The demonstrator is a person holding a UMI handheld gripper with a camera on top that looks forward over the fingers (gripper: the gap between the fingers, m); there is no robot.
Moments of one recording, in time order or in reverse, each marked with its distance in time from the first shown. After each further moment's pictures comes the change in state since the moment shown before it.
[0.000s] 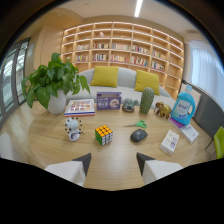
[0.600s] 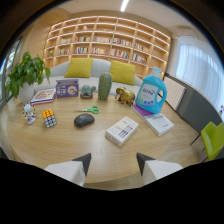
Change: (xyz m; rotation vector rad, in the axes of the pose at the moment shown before) arm 0.218 0.063 -0.002 -0.069 0.172 0.007
